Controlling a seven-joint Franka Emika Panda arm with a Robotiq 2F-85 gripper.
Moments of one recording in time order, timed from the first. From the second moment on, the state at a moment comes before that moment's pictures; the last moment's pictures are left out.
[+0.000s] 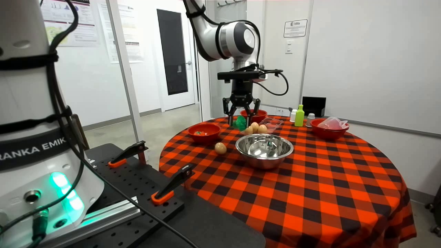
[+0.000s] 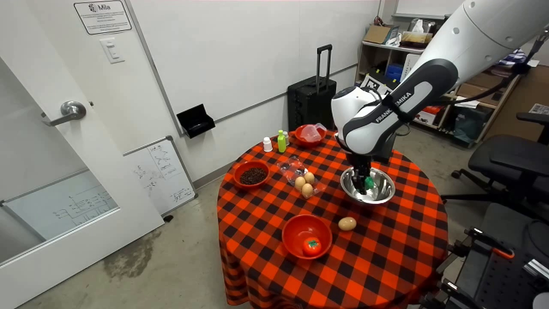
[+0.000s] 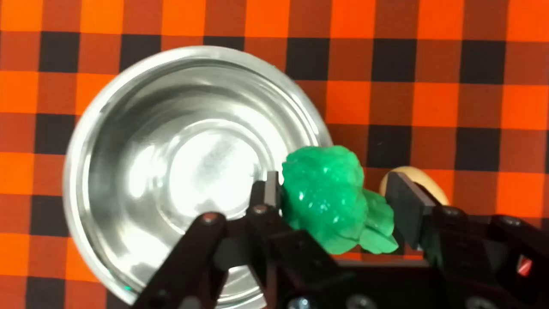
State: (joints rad) arm -0.04 0.53 -0.02 -2.05 -0.21 2.27 -0.20
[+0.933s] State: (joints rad) arm 0.06 0.61 0.05 -2.13 -0.33 2.27 -0.27
